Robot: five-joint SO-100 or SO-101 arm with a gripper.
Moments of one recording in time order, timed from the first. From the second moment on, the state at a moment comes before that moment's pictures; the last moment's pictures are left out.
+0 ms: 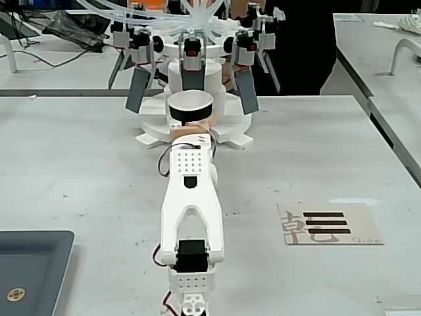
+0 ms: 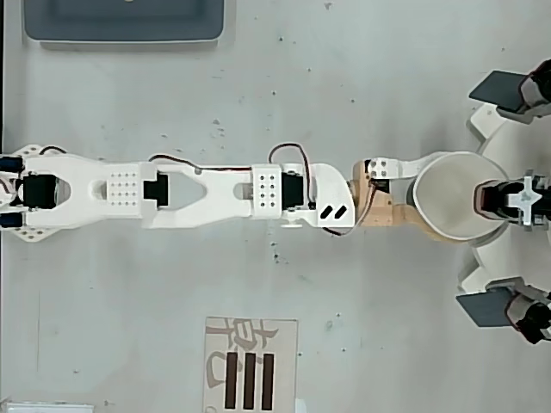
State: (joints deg) arm -5.0 26.6 44.0 -17.8 -91.5
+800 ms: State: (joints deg) arm -5.0 74.4 112.9 -35.8 -91.9
